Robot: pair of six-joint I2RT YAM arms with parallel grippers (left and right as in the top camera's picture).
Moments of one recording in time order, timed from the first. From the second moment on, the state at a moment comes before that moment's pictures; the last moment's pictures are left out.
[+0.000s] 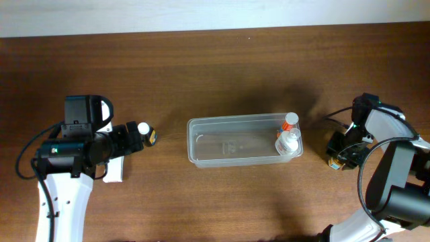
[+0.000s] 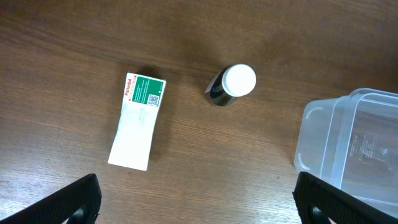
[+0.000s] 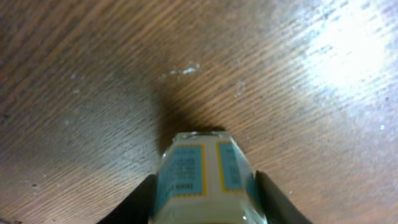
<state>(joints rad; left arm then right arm) 0.02 1.21 1.20 -1.12 -0.01 -0.22 -0.35 1.84 1.10 -1.01 -0.02 0.31</state>
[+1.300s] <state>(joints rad) 0.02 1.21 1.20 -1.12 -0.01 -0.22 0.29 1.40 1.43 -1.25 -0.05 0.23</state>
